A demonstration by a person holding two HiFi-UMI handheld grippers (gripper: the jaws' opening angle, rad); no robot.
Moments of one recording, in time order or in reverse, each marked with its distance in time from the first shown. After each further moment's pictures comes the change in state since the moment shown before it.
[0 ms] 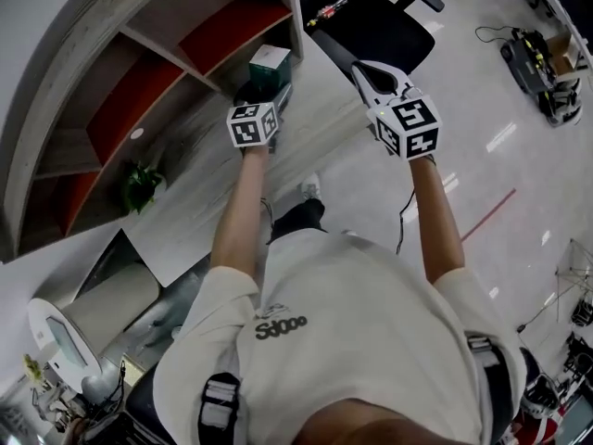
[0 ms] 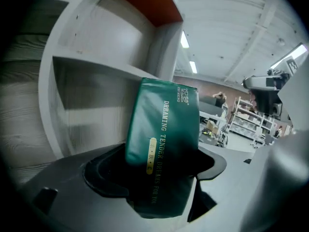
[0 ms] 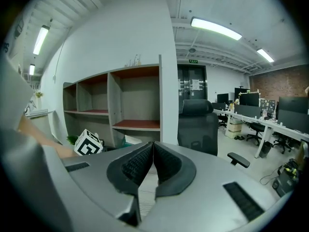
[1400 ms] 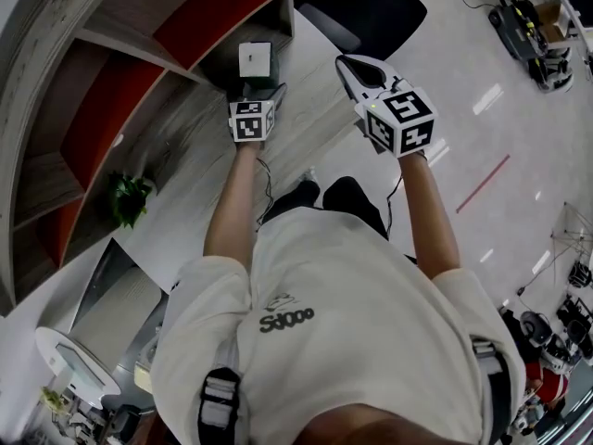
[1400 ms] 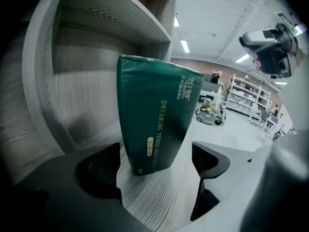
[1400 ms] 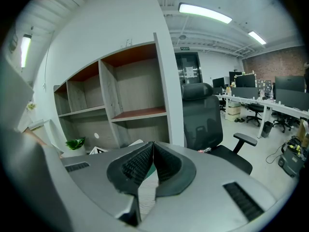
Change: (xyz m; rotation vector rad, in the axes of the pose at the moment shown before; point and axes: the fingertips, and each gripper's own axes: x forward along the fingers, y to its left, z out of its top) left arm 0.041 0.036 -0.100 0.152 0.184 -0.012; right arm 0.043 0.029 -0.044 0.150 0.084 -0.001
